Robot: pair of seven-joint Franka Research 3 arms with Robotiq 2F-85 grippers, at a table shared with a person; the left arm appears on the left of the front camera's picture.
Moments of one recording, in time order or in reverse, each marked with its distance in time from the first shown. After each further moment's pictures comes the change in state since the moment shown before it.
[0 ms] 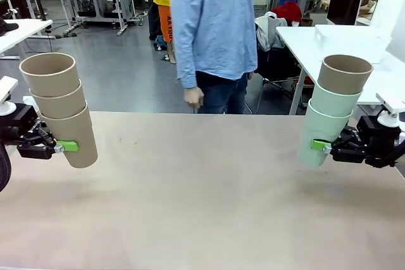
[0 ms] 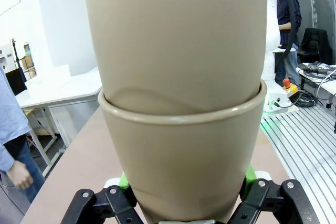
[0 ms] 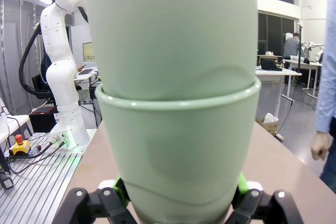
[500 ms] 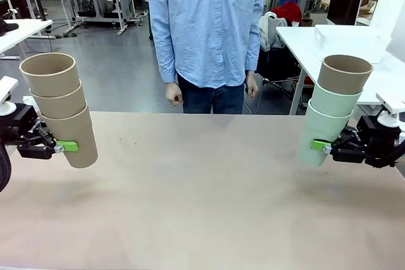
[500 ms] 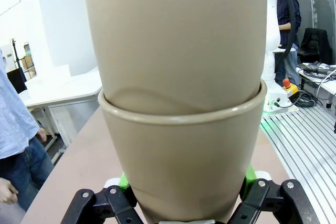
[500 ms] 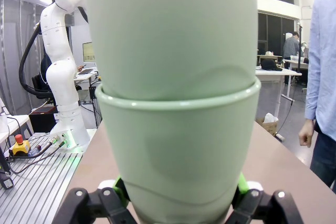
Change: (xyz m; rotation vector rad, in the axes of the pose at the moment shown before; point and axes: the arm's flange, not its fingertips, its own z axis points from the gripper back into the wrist) left arm 0.000 0.000 0.000 0.000 0.000 0.000; right arm 0.000 0.000 0.000 0.000 0.000 0.000
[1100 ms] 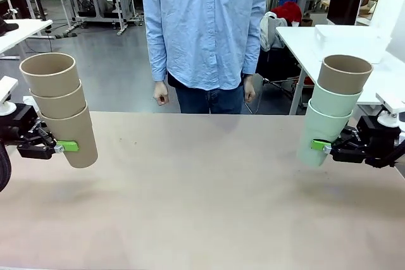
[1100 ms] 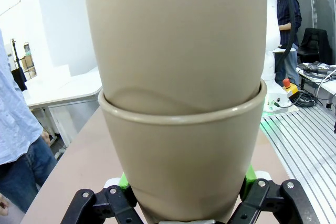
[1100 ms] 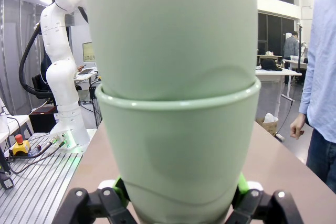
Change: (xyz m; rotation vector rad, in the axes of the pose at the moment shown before) left arm 0.000 0.000 0.000 0.000 0.000 0.000; right arm 0.000 0.000 0.000 0.000 0.000 0.000
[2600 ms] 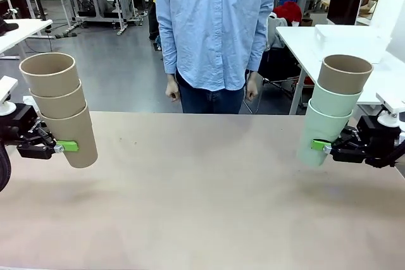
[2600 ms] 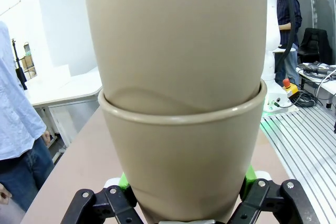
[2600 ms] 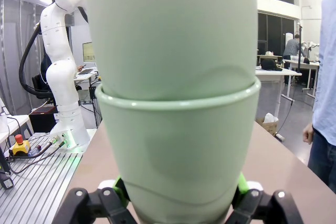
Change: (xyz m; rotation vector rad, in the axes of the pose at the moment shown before) left arm 0.000 0.000 0.000 0.000 0.000 0.000; right arm 0.000 0.000 0.000 0.000 0.000 0.000
